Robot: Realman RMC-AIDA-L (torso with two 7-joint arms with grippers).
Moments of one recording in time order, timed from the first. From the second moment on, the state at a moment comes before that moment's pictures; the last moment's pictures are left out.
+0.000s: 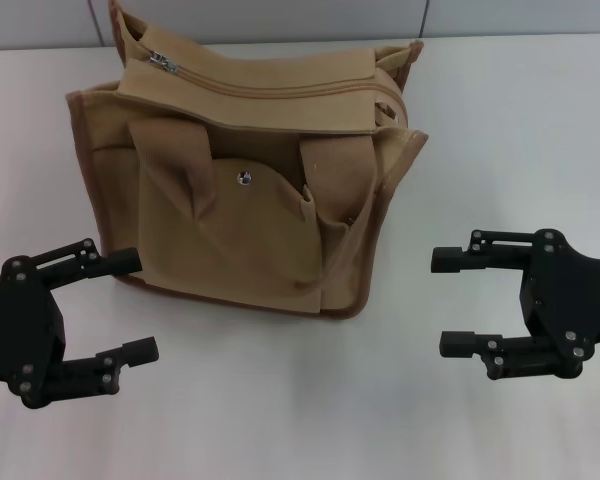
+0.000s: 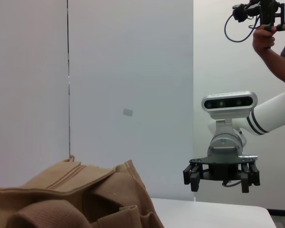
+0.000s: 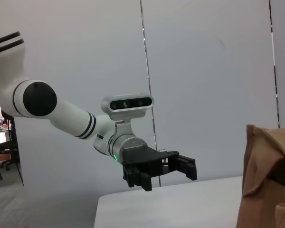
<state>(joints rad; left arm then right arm) -0.27 -2.00 0.68 0.64 1.82 2.00 -0.95 0.44 2.08 -0.66 -0.67 -1.96 -2.00 1.09</state>
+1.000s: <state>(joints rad) -0.33 -2.07 0.39 0.59 1.80 1.72 -0.96 0.44 2.08 -0.67 -0.65 -1.95 -2.00 1.08</state>
